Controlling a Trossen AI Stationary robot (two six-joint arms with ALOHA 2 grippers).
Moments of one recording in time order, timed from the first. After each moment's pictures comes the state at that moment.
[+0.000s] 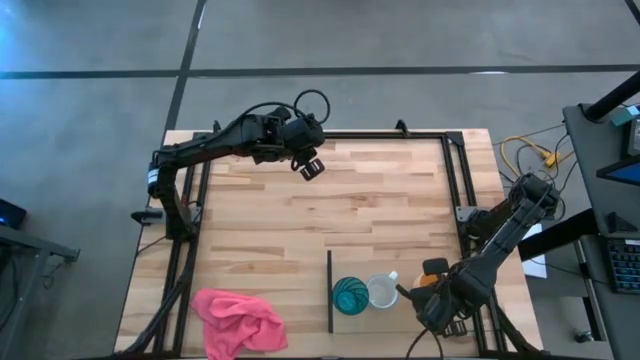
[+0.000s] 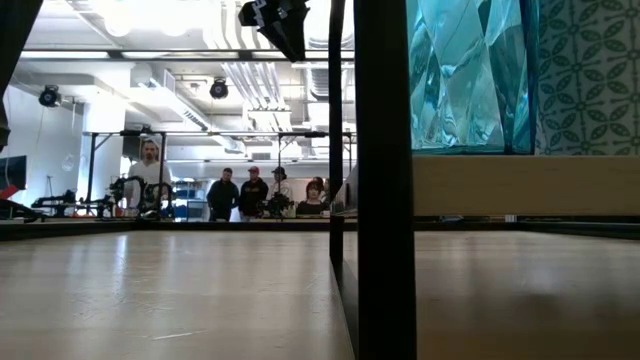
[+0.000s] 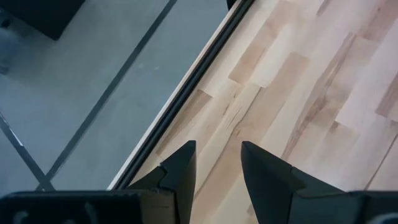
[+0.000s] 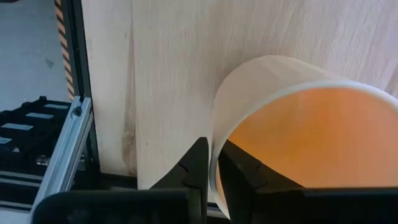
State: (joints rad) left arm 0.18 1.77 2.05 -1.24 -0.51 -0.21; right arm 0.85 1.59 1.28 -1.22 -0.13 0.73
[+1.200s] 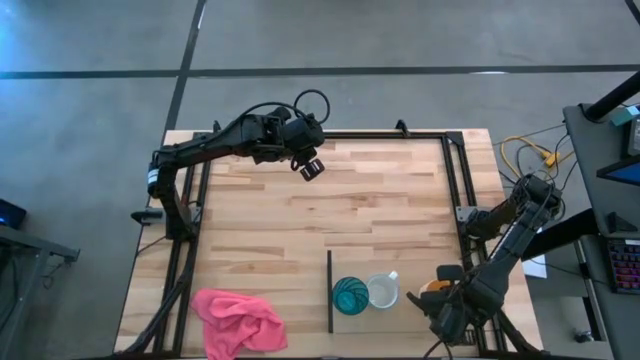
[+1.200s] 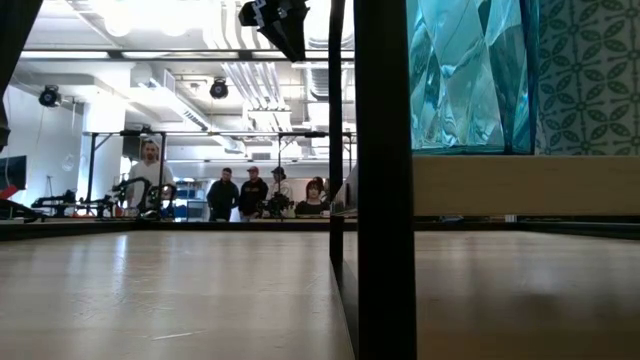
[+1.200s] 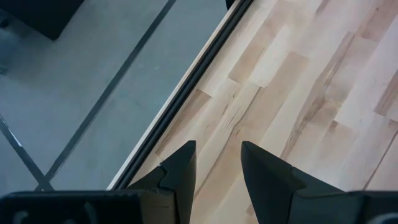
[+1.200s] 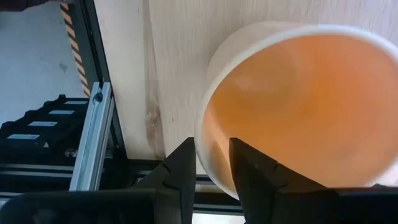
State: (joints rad) left arm 0.18 1.77 2.05 -1.24 -0.50 -0.20; right arm 0.94 1.58 1.29 -1.23 -0.18 0.94
